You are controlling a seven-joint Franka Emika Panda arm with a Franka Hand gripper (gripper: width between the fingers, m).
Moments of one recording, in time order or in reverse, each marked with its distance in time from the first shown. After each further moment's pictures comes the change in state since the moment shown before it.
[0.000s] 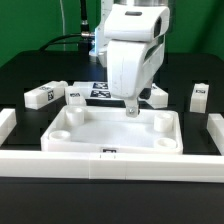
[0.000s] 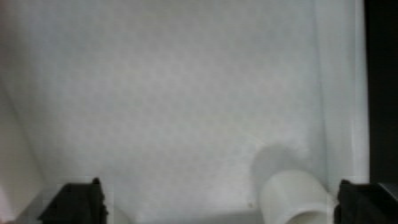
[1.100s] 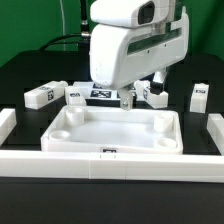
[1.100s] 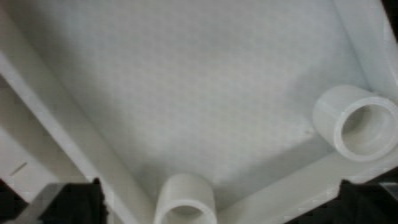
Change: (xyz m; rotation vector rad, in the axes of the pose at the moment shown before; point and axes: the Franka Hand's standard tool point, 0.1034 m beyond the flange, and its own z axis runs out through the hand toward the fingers) arm 0.016 0.034 -0.027 0.040 -0.033 0.430
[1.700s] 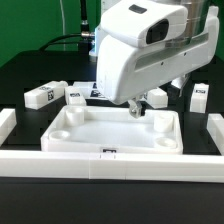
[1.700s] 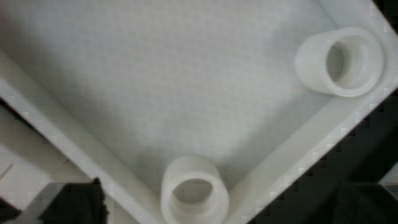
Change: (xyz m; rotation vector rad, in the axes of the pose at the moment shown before) arm 0.024 0.012 -0.001 0.074 -0.085 0.092
